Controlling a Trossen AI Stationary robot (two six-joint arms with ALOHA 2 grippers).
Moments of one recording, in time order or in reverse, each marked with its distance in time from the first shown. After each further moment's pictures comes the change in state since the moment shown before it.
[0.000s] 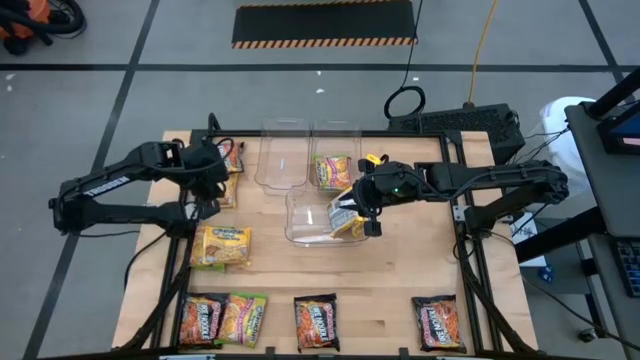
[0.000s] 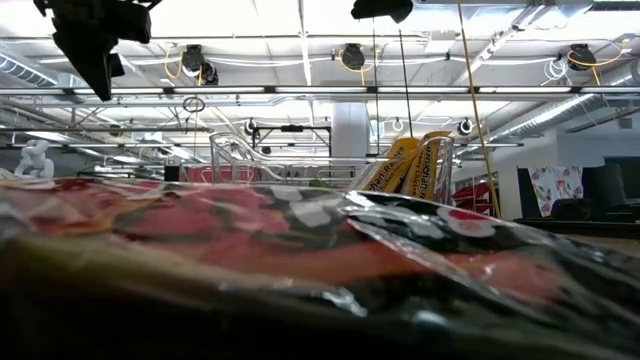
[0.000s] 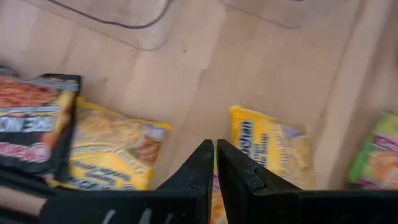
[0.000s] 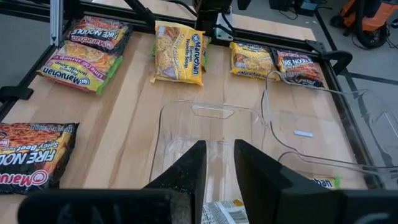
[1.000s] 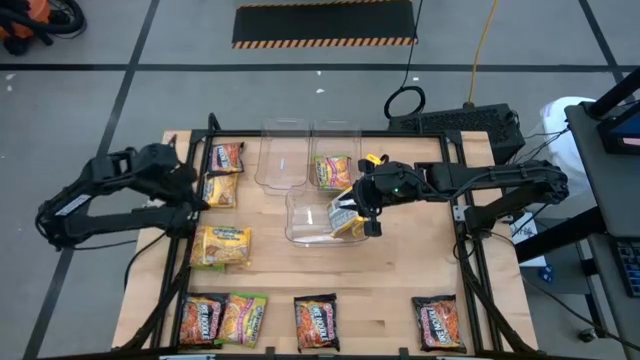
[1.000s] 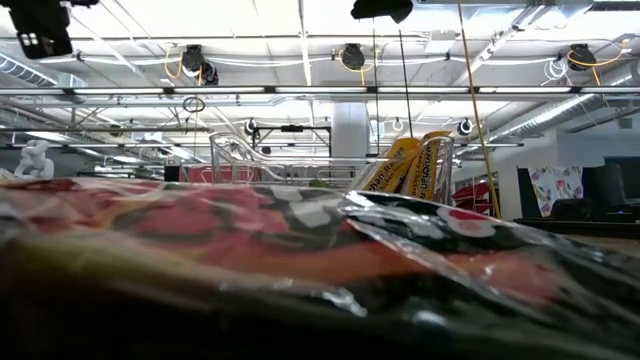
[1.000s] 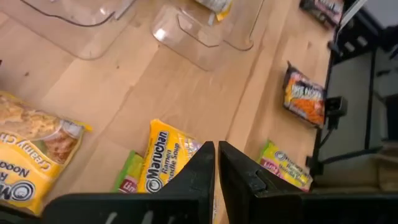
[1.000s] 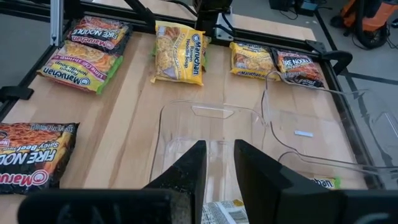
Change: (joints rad) left arm 0.000 -0.292 0.002 -0.016 0.254 -0.299; right arm 0.000 0.000 0.000 0.000 0.000 0.000
